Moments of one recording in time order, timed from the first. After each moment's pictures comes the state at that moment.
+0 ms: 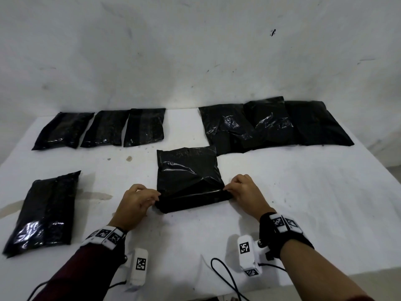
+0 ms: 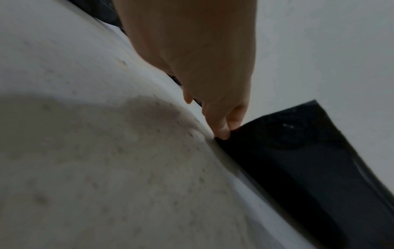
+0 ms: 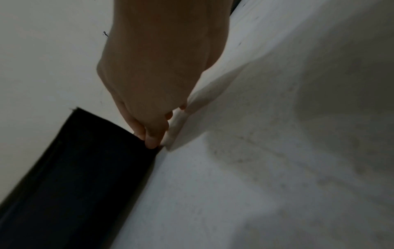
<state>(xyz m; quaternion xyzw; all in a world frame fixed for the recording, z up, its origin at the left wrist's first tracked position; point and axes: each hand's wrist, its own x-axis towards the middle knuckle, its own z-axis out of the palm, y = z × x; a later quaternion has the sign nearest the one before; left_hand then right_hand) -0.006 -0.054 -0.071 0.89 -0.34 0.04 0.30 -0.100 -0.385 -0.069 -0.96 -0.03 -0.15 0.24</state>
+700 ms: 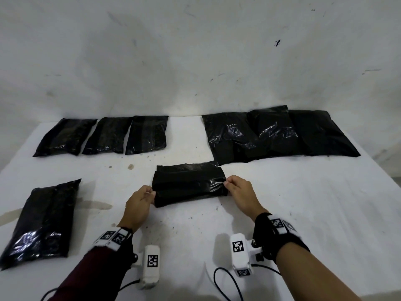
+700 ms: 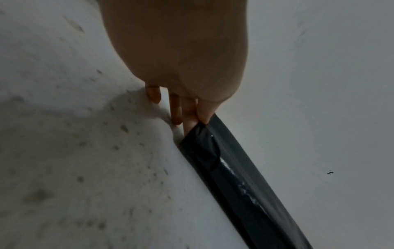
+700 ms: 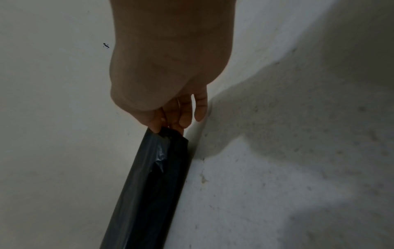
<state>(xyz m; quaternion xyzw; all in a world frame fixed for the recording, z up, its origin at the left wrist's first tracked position) -0.001 -0.087 -0.052 0.86 -0.04 -0.09 0.50 -0.068 -0.363 -0.037 -0.81 0.18 -0.04 0.55</state>
